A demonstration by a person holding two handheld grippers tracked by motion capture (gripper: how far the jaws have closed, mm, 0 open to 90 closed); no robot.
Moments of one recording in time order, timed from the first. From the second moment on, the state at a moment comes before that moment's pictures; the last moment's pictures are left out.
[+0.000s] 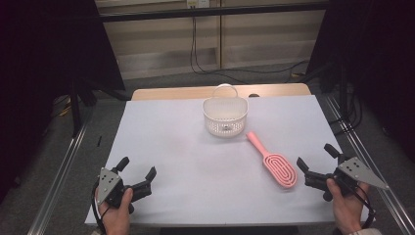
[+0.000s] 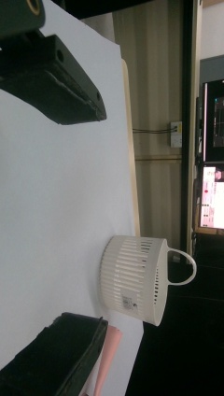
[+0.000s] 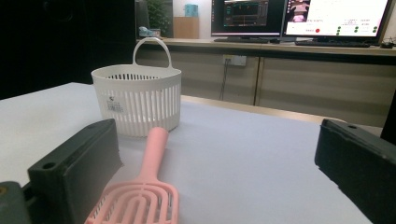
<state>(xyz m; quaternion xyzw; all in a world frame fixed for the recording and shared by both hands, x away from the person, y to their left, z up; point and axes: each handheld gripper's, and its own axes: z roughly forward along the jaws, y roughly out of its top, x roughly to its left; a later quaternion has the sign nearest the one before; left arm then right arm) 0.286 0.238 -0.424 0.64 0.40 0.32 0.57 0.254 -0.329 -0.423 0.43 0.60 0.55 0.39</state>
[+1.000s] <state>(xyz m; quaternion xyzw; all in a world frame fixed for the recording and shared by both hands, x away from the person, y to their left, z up) 0.285 0.235 -0.424 0.65 0.39 0.32 0.57 0.253 -0.331 -0.418 0.42 0.60 0.56 0.39</state>
